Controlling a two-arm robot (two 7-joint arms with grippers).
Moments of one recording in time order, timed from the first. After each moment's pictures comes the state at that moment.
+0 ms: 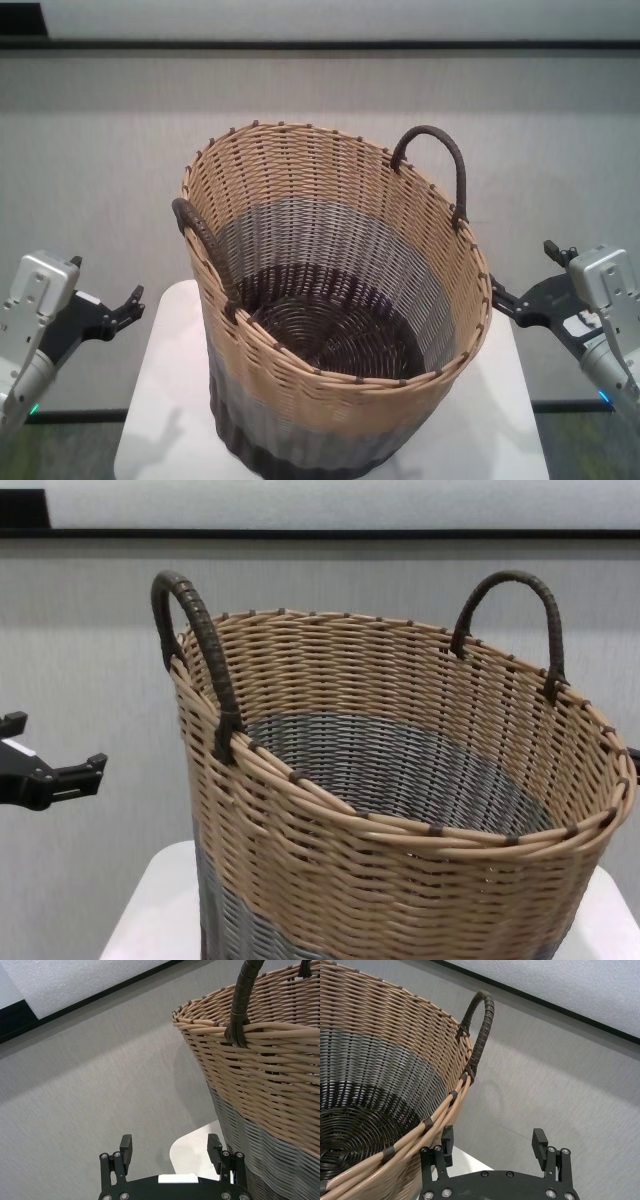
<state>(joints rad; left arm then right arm) -0.20 0.60 0.45 -1.41 -0.25 -0.12 0.03 0.20 0.60 -0.45 -1.41 0.25 -0.12 -0.03</state>
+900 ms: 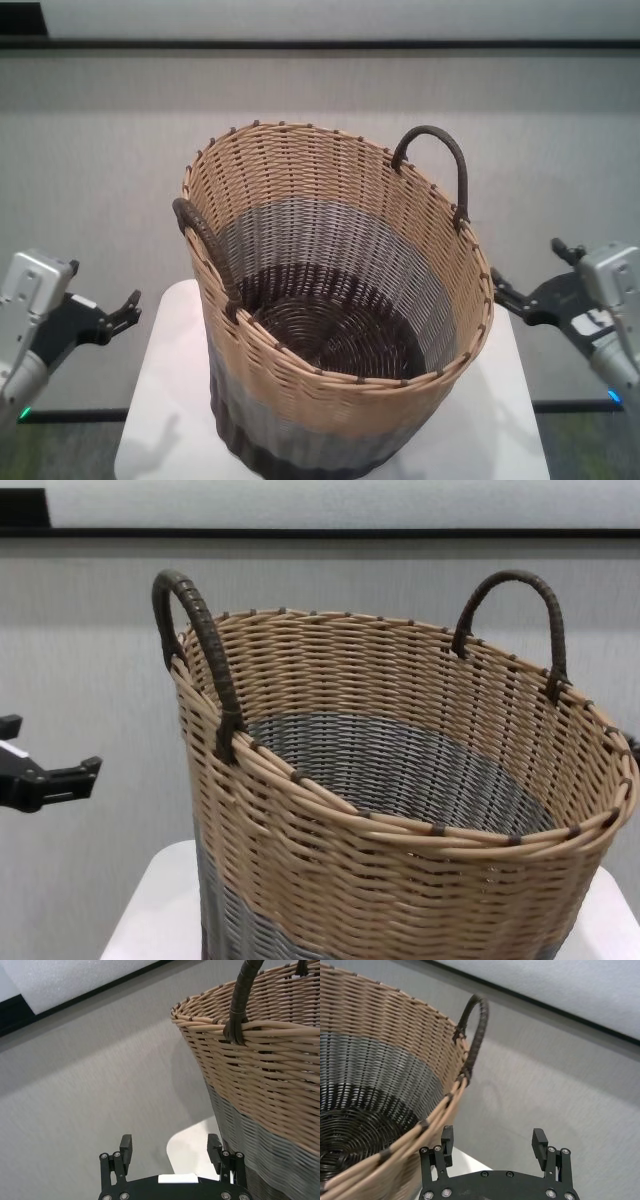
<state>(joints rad) -0.16 0.63 0.42 -1.47 -0.28 -0.07 0.01 0.17 0.63 -0.42 -1.45 0.27 -0.11 -0.01</state>
